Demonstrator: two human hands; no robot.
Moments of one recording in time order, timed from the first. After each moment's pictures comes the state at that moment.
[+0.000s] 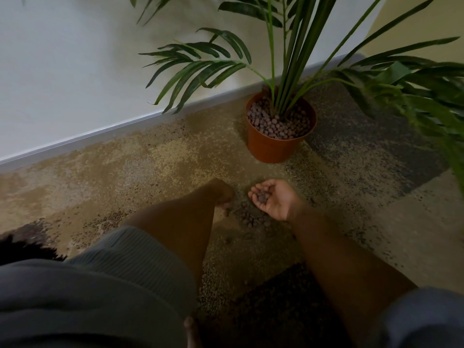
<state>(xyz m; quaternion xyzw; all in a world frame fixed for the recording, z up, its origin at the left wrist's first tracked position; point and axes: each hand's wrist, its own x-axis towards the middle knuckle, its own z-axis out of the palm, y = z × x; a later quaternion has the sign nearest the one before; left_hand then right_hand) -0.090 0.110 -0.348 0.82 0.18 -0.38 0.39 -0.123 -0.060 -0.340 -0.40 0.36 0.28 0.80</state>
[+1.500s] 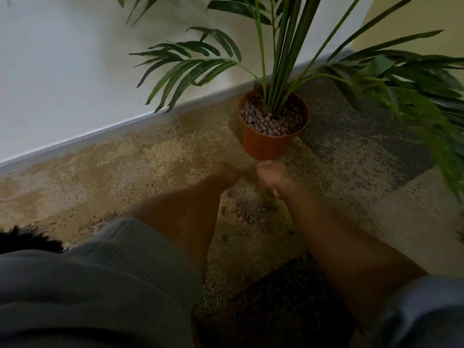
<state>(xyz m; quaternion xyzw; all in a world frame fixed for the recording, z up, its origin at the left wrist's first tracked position) -0.077 0.083 -0.328 0.86 0.13 -0.25 0.43 -0.097 -0.054 -0.309 -0.80 0.24 0.17 0.52</state>
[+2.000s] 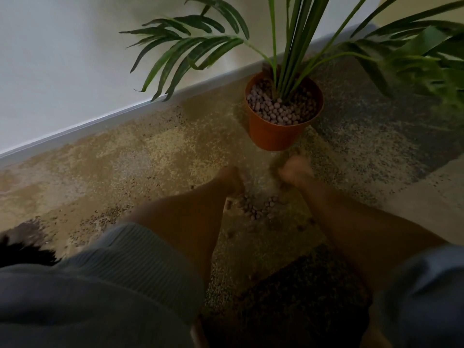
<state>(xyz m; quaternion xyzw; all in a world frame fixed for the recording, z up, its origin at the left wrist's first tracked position) -0.081 0.091 -0.364 0.90 0.05 -0.31 0.30 -0.069 -0.097 -0.356 -0.97 0.10 0.20 0.07</state>
